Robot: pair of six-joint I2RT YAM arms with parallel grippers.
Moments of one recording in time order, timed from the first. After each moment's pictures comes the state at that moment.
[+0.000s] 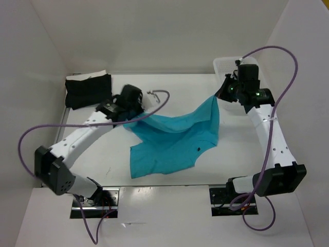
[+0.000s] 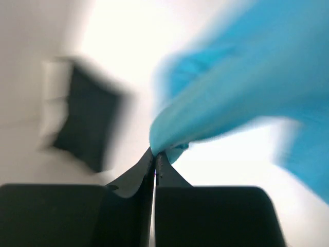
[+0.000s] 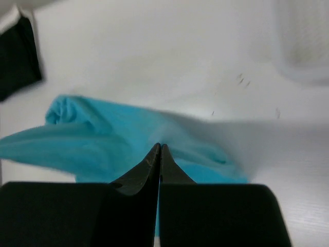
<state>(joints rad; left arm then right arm) -0.59 1.47 1.27 -0.70 -0.16 0.55 0.11 1.33 1.44 -0.76 -0.14 0.41</state>
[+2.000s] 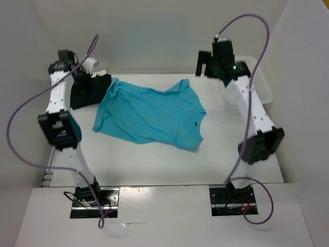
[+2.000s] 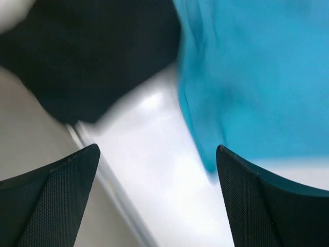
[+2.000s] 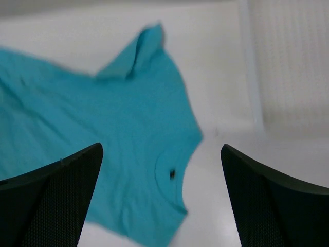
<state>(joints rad) 0.20 2.13 2.24 -1.11 0.28 0.60 0.25 1.84 2.11 -0.87 0.19 0.26</state>
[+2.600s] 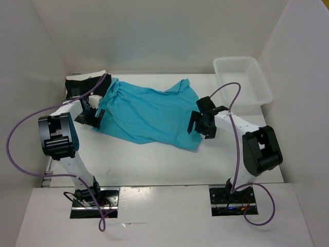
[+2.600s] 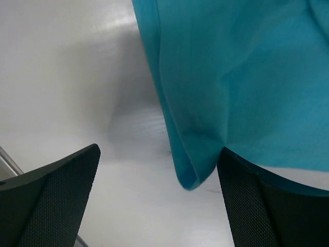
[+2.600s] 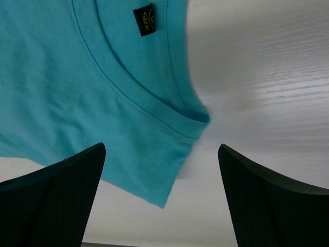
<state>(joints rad) 0.25 1.86 1.25 -0.61 0.07 0.50 0.36 1.59 1.05 -0.65 0.06 0.61</state>
